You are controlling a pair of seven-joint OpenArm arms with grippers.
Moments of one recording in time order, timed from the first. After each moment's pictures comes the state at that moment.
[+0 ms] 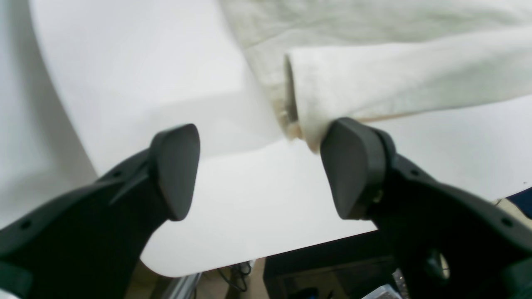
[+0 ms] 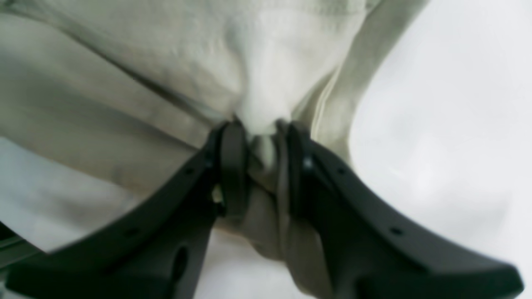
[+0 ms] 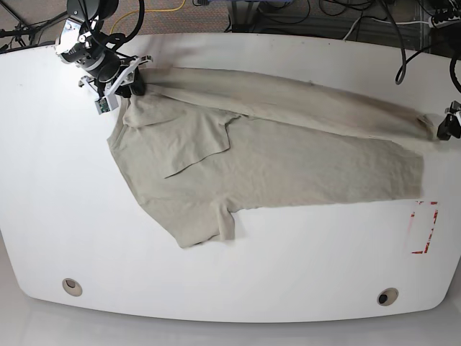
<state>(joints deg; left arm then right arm) 6.5 -44.7 -34.4 93.0 -50.0 -43.0 79.5 -22.3 4.9 28.6 98.1 19.9 41.6 -50.0</state>
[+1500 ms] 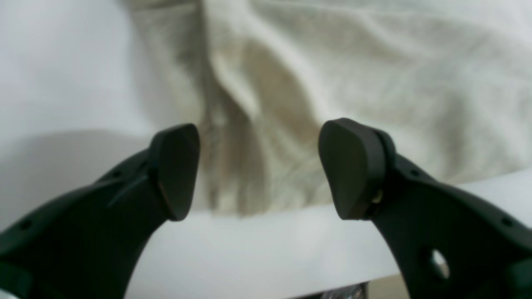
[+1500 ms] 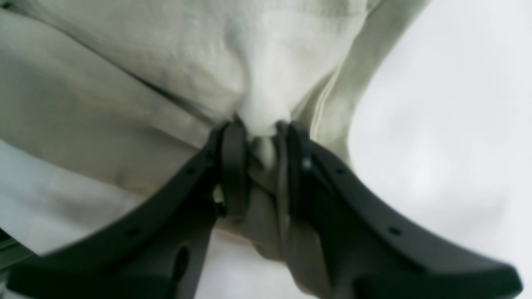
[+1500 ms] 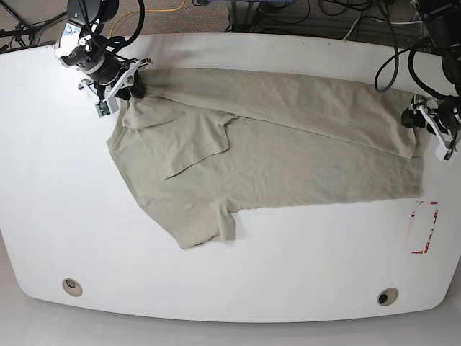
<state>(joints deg) 2.4 -29.9 -32.0 80.8 -35.0 -42.8 73.1 -21.0 4.9 28.6 98.1 19.1 41.6 -51.1</state>
